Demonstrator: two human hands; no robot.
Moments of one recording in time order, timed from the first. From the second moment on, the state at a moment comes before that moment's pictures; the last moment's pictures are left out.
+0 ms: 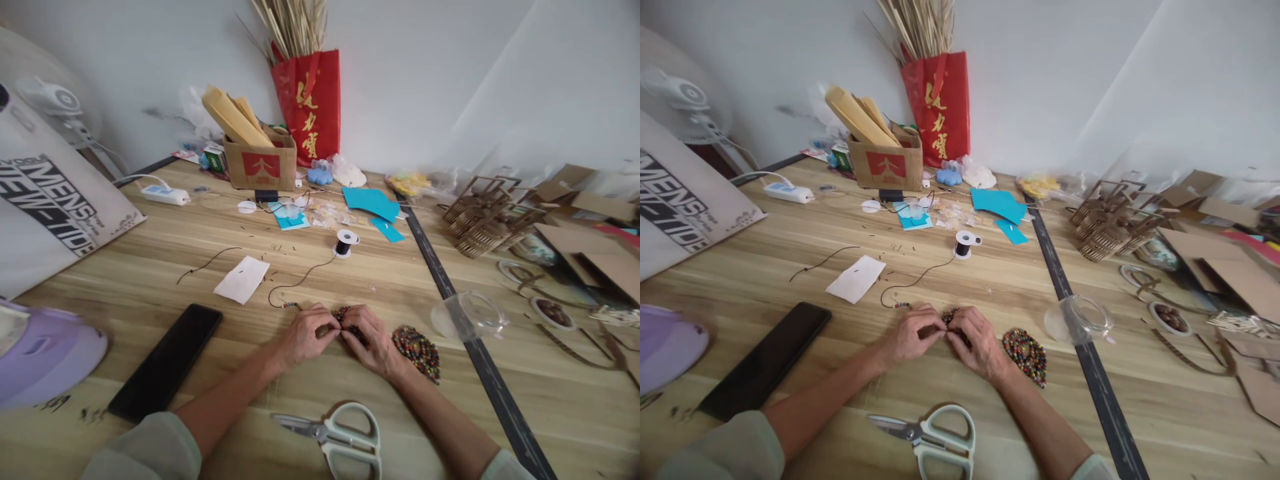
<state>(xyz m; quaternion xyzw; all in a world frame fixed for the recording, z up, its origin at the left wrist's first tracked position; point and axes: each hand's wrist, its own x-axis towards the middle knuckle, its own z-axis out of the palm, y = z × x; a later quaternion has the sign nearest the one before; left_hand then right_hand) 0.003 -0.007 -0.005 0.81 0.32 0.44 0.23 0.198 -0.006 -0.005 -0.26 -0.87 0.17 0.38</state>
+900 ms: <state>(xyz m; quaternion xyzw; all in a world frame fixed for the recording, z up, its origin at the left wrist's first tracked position) -0.018 0.005 0.026 0.65 0.47 0.42 0.42 0.199 -0.004 -0.004 -0.26 -0.86 0.19 0.39</state>
